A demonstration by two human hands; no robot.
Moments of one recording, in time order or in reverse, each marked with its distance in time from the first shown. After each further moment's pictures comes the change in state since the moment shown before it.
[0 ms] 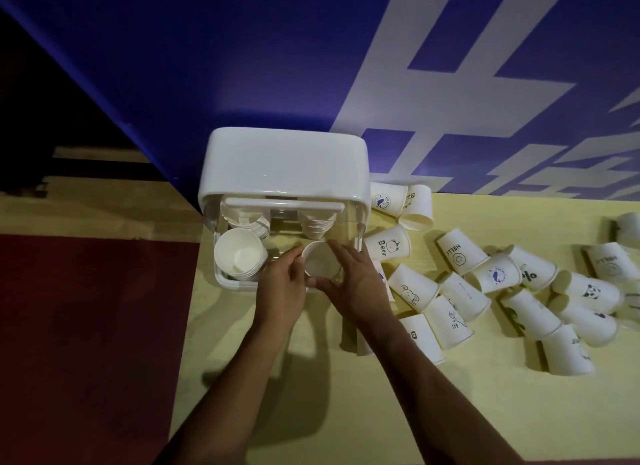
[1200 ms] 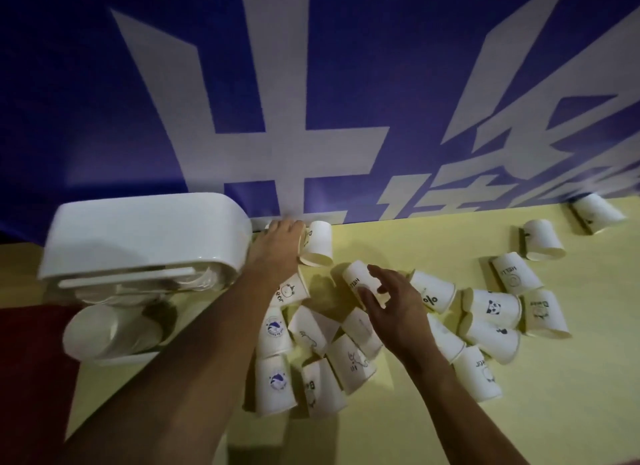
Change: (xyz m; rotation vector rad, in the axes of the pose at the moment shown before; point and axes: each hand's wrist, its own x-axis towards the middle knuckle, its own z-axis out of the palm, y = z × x) left_hand 0.123 0.131 0.167 0.983 -0.262 0.488; right_hand -0.016 0.157 -0.186 0.042 0.237 0.200
